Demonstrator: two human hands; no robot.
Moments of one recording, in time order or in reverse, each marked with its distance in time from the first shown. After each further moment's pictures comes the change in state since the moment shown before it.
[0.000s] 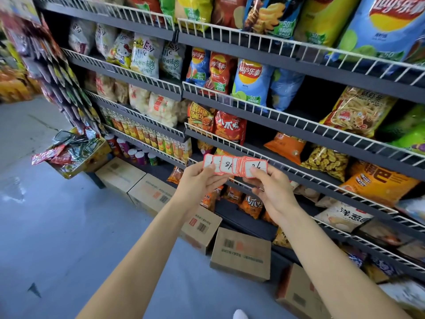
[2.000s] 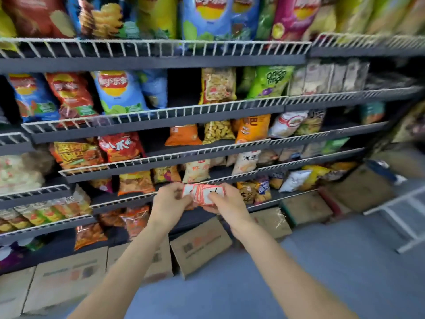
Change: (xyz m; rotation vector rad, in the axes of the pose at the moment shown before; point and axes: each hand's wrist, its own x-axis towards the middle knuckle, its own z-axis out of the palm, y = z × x) left_hand 0.050 -0.028 0.010 0.798 -0.554 0.023; right_hand -0.042 0.054 0.018 0.041 0.585 -0.003
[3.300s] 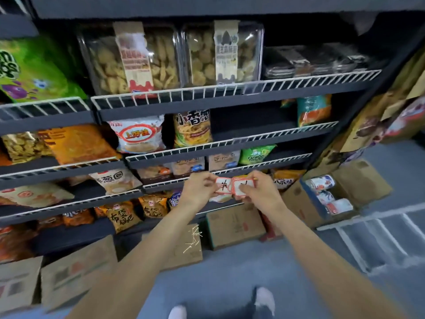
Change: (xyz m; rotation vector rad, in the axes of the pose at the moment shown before) left_hand 0.255 0.261 0.652 -0.165 -0.145 -0.165; right_hand 0.310 -0.005 -0.691 -0.391 0.079 0.002
